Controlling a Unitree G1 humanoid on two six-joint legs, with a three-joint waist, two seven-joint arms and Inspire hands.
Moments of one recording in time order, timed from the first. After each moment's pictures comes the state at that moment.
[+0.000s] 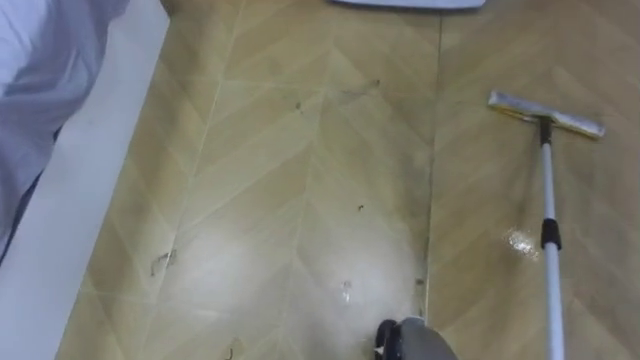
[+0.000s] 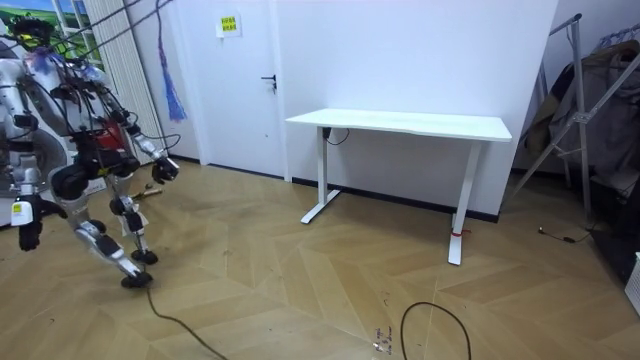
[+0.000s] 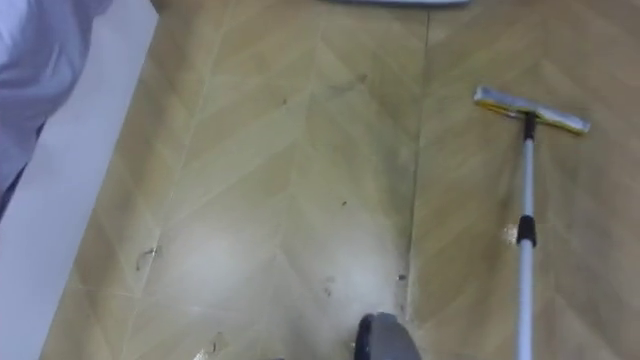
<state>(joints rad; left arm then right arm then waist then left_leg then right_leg) 0.13 0.20 -0.08 1.05 -0.30 0.31 0.25 -0.17 -0.38 0.17 1.53 0.49 0.36 -0.12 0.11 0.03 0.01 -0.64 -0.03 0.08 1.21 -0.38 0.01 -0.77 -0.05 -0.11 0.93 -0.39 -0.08</state>
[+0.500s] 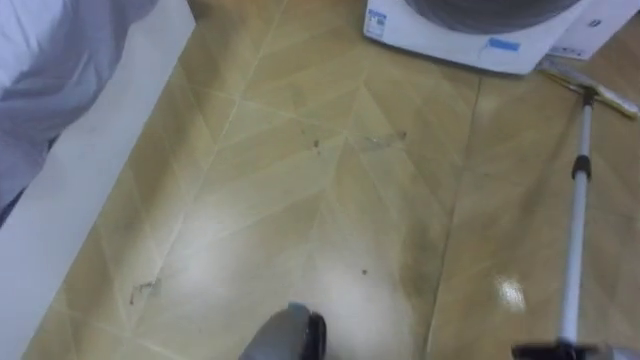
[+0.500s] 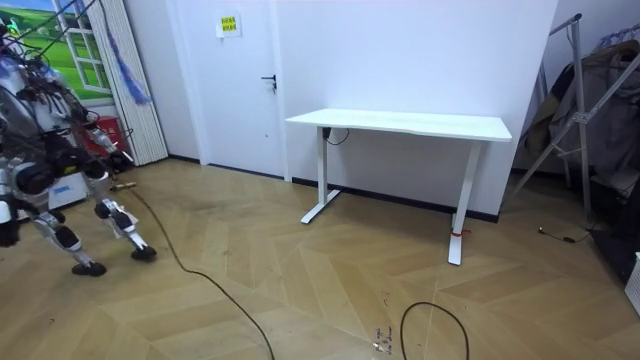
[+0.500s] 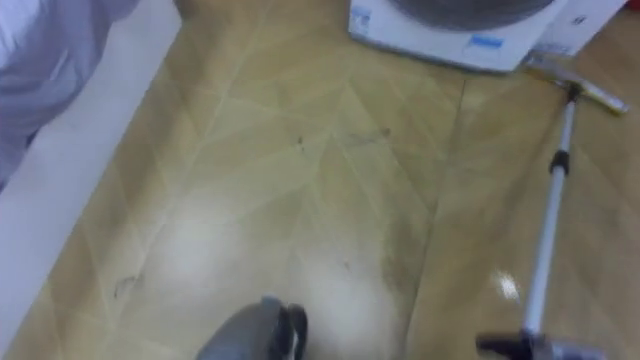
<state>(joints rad) 0.10 0.22 -0.09 1.03 -0.27 0.27 0.19 -0.24 -0.49 0.22 1.49 0.48 0.30 -0.07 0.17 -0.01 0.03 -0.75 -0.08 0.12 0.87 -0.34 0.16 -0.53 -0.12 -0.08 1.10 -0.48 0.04</state>
